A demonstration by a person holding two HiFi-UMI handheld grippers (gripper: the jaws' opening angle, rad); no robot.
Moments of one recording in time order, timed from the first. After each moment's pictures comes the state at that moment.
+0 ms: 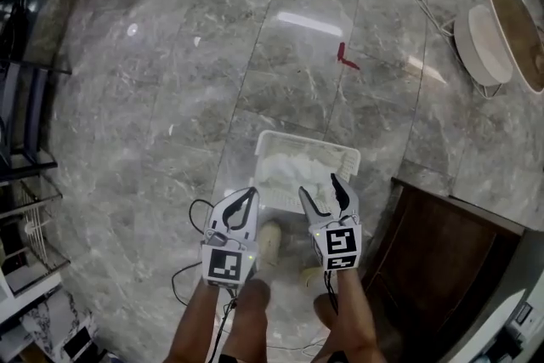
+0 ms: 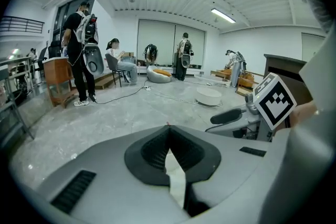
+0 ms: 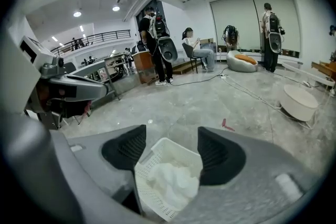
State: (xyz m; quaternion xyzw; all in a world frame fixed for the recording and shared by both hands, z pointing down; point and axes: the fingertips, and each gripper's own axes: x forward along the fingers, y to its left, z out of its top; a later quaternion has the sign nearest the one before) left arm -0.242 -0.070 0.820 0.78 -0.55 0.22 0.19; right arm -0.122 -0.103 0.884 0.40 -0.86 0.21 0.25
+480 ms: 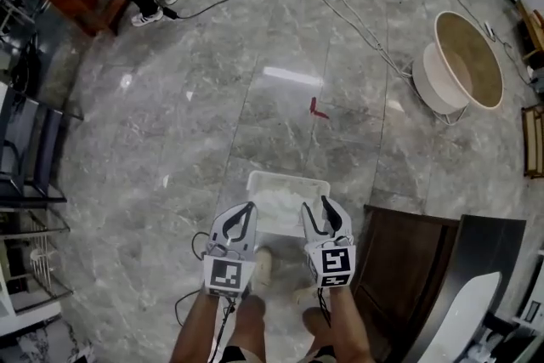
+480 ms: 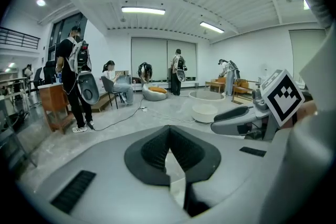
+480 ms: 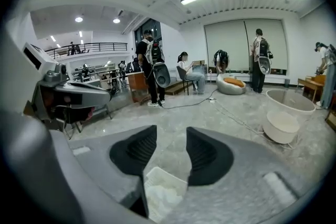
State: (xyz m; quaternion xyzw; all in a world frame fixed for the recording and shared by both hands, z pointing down) left arm -0.206 -0.093 0.628 0.82 -0.54 0.19 0.10; right arm -0.079 -0.121 0.669 0.46 -0.85 0.15 0.19
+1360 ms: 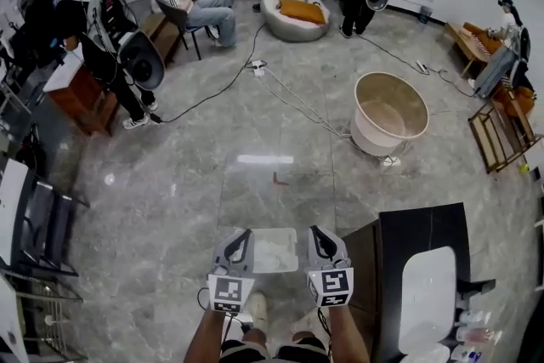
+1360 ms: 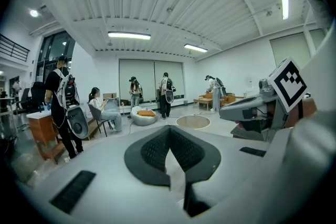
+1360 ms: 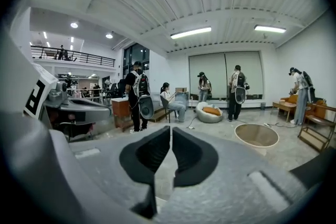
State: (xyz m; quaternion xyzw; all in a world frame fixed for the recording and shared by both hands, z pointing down) left arm -0.120 -0.032 0.334 0.86 -0.50 0.13 0.02; right arm 0.028 -0.039 0.336 0.57 -0.81 0.07 0.10
